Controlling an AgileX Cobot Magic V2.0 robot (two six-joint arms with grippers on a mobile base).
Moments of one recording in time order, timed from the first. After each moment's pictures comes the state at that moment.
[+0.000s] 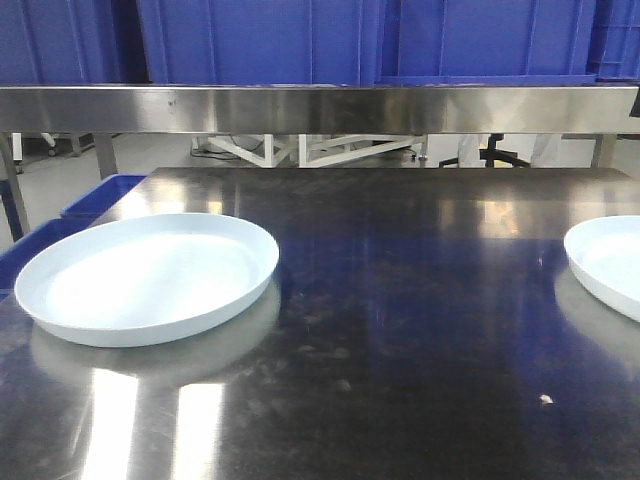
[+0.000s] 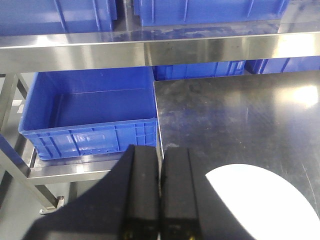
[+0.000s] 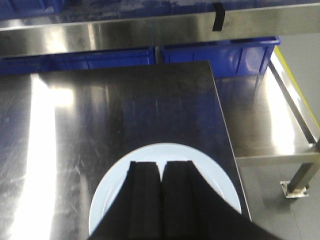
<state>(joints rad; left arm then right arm) -0.17 0.99 -1.00 0.00 0.56 0.01 -0.08 0.68 -0.63 0.03 0.40 0.10</state>
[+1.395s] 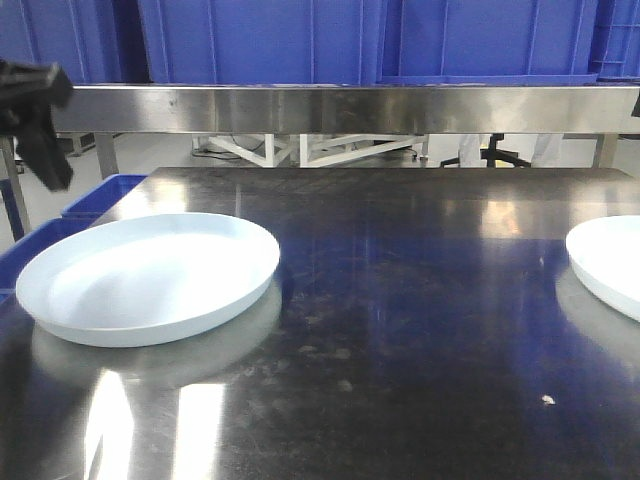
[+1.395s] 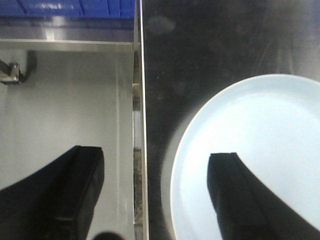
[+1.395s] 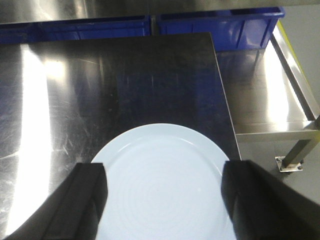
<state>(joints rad) -0.20 1.54 -1.00 -0.13 0.54 -0.01 -0.08 0.80 -0.63 0.01 0.42 0.10</state>
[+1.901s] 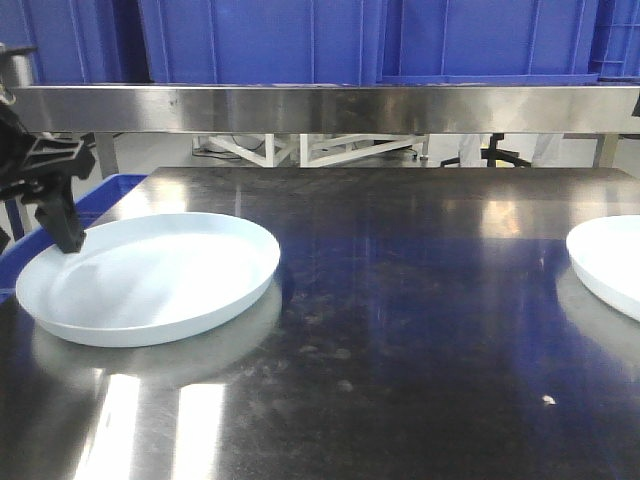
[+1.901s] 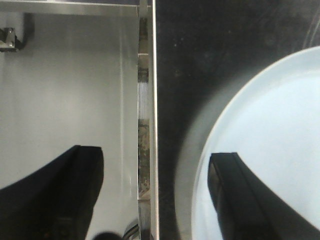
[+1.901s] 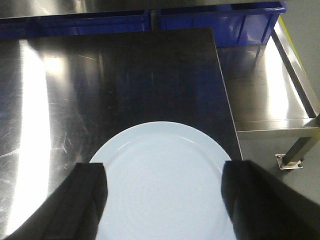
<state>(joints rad) -0.20 1.67 -1.01 -0.13 0.52 -0.01 -0.08 0.81 -0.63 0.01 0.41 0.10</state>
